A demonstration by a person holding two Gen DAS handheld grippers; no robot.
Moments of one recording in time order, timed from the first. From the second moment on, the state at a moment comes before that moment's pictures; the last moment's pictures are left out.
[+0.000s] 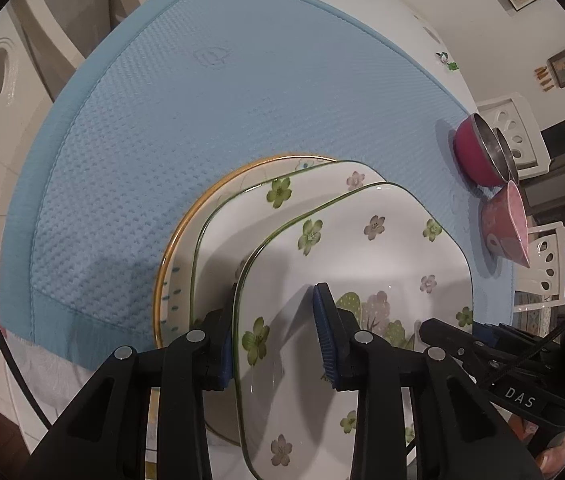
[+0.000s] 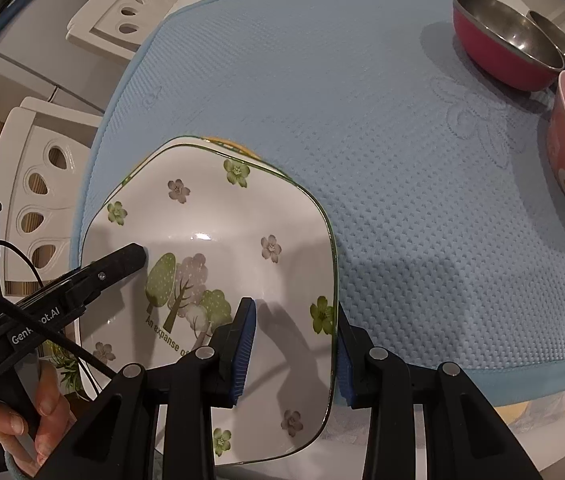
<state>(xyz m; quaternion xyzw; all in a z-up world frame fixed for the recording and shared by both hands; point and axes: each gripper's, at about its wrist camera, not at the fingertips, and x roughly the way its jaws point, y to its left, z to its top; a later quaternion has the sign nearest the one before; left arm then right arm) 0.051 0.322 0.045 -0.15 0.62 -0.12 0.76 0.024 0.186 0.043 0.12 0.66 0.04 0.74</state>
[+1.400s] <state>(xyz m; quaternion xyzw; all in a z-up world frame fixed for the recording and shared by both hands) 0.065 0.343 0.058 -0.16 0.63 -0.14 0.74 0.027 0.180 0.041 0.14 0.67 0.06 0.73</state>
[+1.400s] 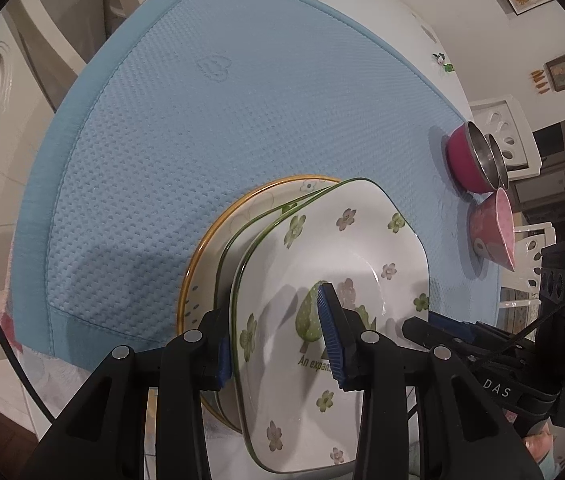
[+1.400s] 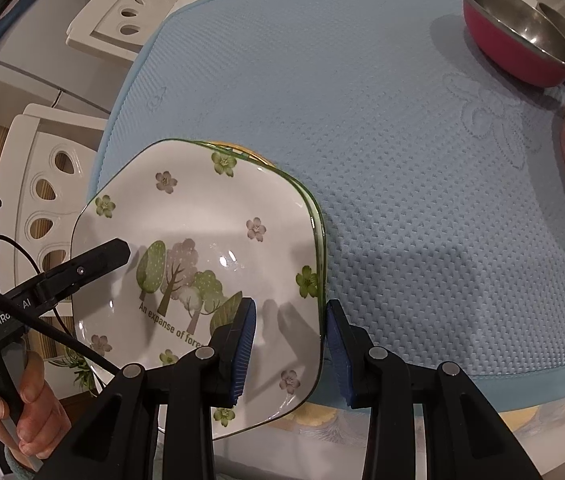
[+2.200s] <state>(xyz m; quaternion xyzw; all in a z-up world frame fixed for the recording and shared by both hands) 0.071 0.360 0.058 -0.19 0.66 -0.16 0.71 0.023 0.175 0.043 0.15 0.67 0.06 0.73</state>
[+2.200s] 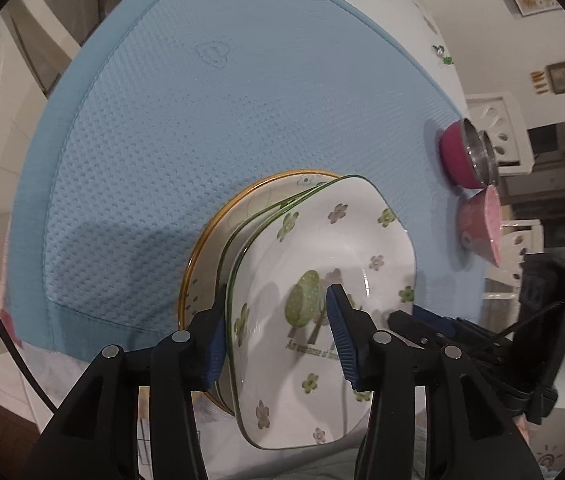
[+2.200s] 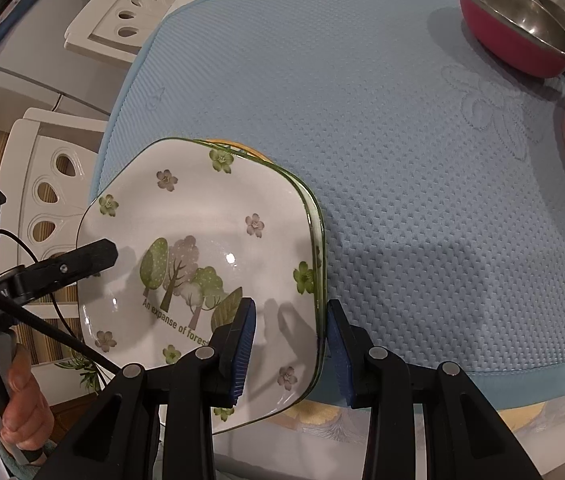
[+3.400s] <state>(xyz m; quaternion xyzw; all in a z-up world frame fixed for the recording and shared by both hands) 0.062 0.257 0.136 -0.02 0.59 -0.17 0.78 -0.024 0.130 0.129 0.13 0.54 0.06 0.83</state>
